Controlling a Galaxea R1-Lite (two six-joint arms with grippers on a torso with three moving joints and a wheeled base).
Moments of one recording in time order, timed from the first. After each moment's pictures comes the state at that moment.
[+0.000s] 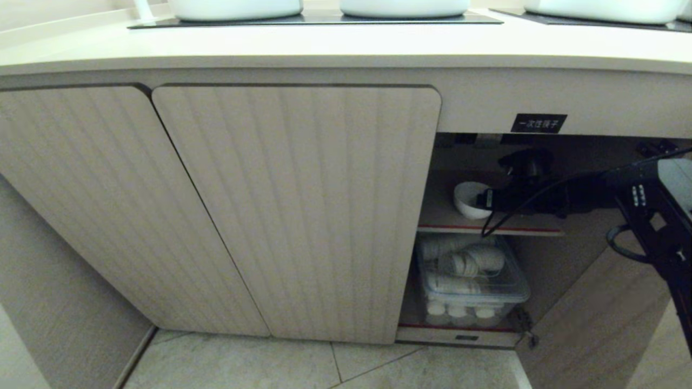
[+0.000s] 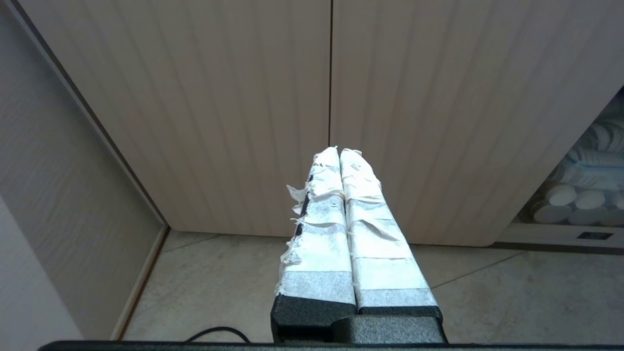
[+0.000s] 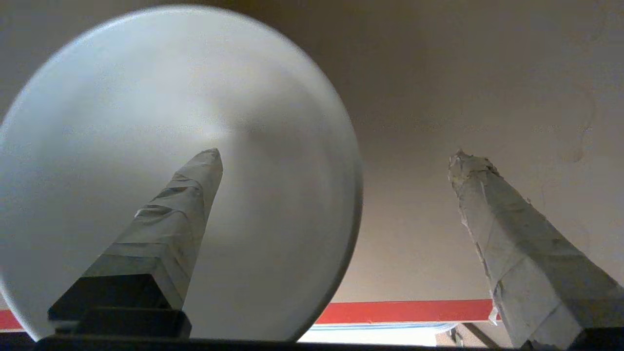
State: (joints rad) left arm 0.00 0.00 0.00 0.00 0.00 0.00; right arm 0.02 2.43 -1.83 -0.05 -0.08 0.13
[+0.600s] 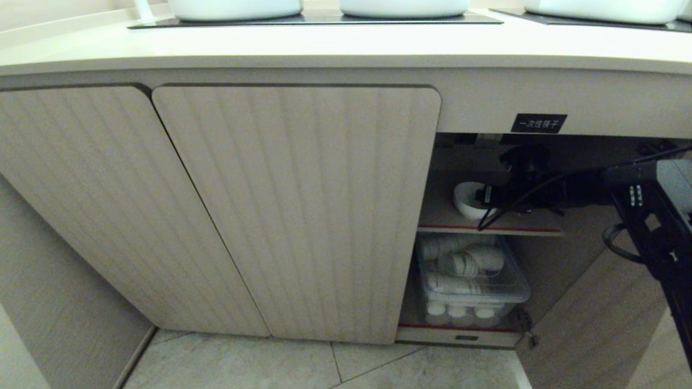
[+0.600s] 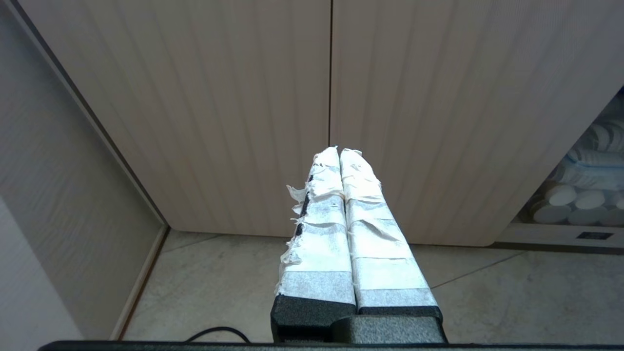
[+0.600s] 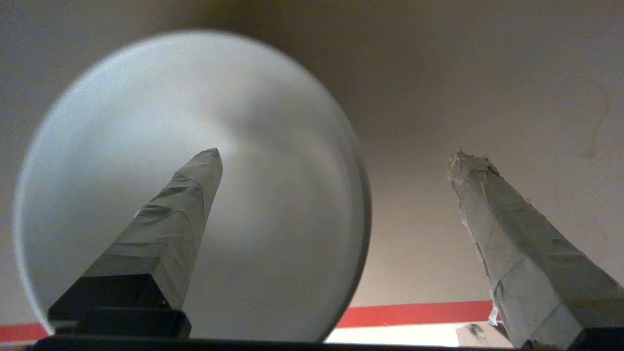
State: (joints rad) left arm 0.00 0.00 0.00 0.00 0.00 0.00; right arm 0.03 2.45 -1.92 0.04 -0.08 0.21
